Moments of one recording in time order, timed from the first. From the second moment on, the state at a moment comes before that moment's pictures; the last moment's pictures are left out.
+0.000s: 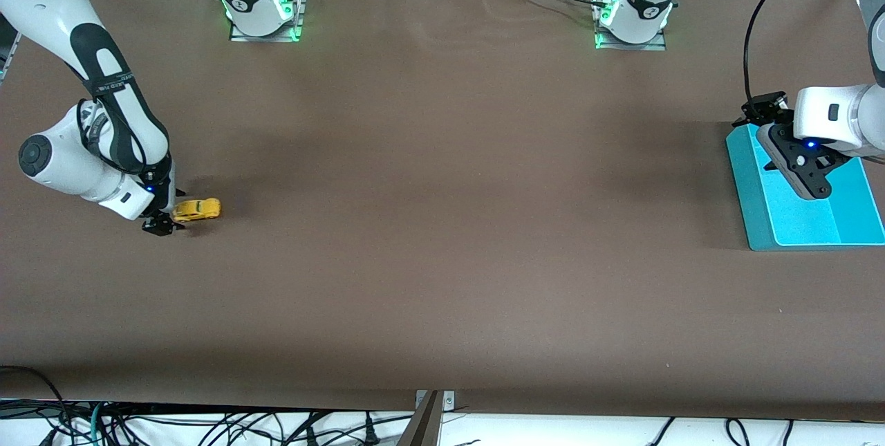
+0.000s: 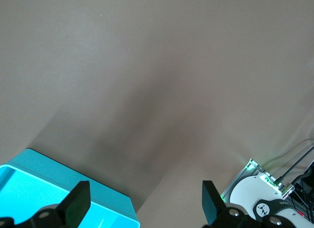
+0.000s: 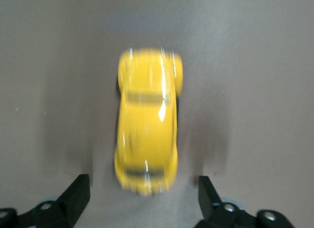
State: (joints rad) left arm 0.07 0.19 -0.02 -1.57 -0.05 1.47 0.95; right arm -0.22 0.54 0.02 -2.02 0.19 2.54 -2.14
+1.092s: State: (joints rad) left arm 0.07 0.22 -0.02 -1.65 -0.05 1.55 1.01; right arm -0.22 0.35 0.10 -1.95 0.19 2.36 -1.84
